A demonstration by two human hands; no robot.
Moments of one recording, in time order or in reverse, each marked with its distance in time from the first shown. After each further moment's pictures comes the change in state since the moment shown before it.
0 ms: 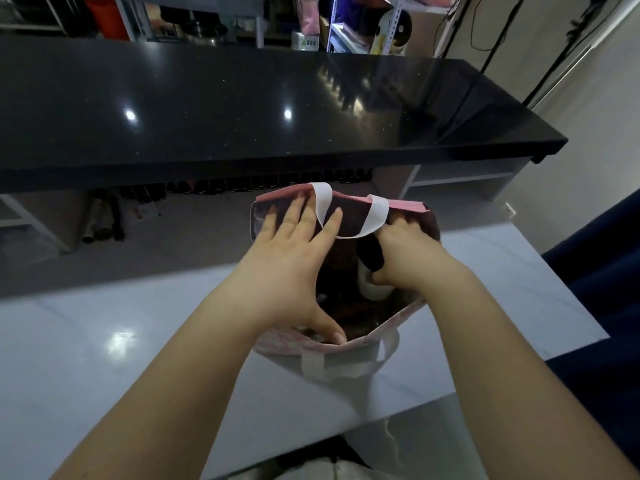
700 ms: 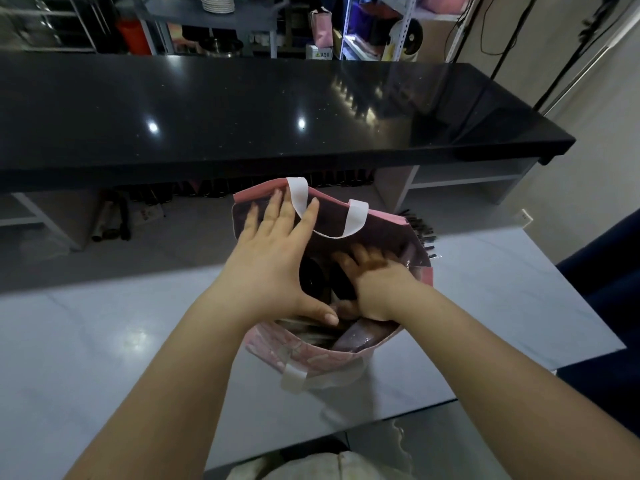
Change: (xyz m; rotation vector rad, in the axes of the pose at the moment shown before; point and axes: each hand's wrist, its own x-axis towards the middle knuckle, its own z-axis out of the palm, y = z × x) left_hand 0.002 0.014 0.010 -0.020 0.085 -0.144; right_hand -0.003 0.002 0.058 -0.178 -0.029 -0.252
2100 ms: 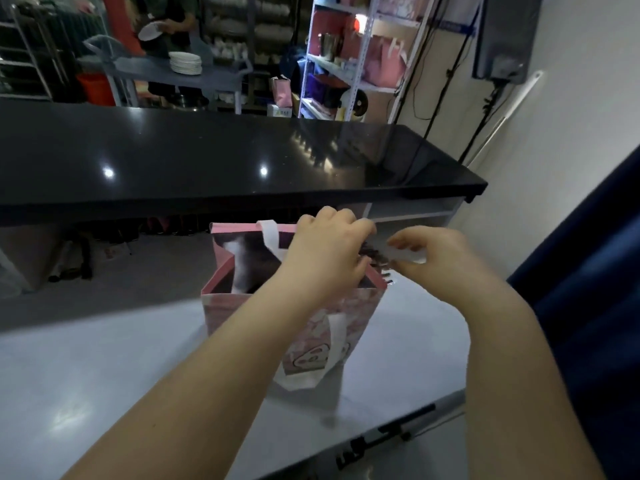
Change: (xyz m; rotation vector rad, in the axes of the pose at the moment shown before) left_hand 0.032 0.087 -0.033 -0.088 0.342 0.230; right_hand -0.114 0.044 -0.092 0.573 0.483 0.359
